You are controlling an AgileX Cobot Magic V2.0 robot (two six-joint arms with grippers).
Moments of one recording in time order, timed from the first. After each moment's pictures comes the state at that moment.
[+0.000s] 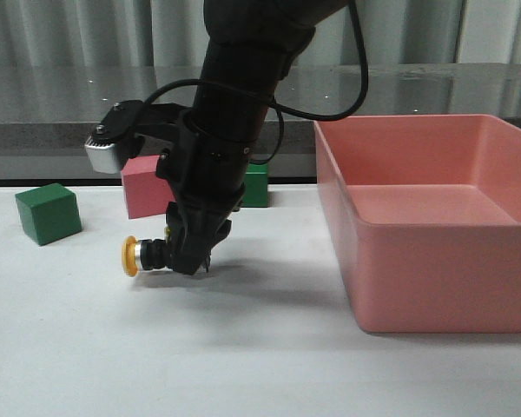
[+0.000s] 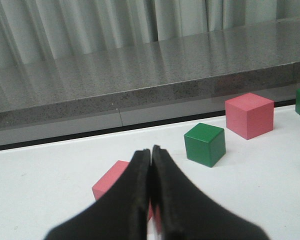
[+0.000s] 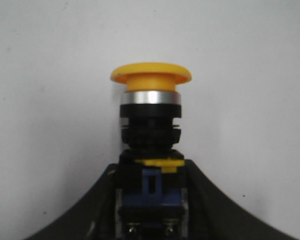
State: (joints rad) left arm 0.00 -0.01 0.00 0.15 0.11 0.04; right arm 0.70 2.20 -1.72 0.19 0.79 -1.00
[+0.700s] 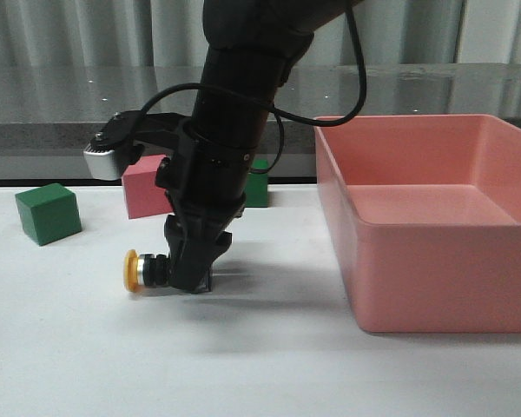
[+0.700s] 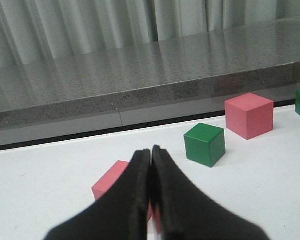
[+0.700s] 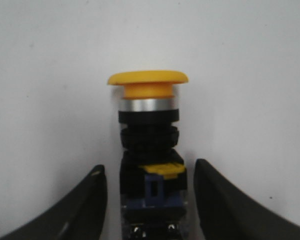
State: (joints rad) left arm 0.00 -0.01 0.00 0.15 0.11 0.04; right arm 0.70 2.20 -1.72 0.21 0.83 -1.01
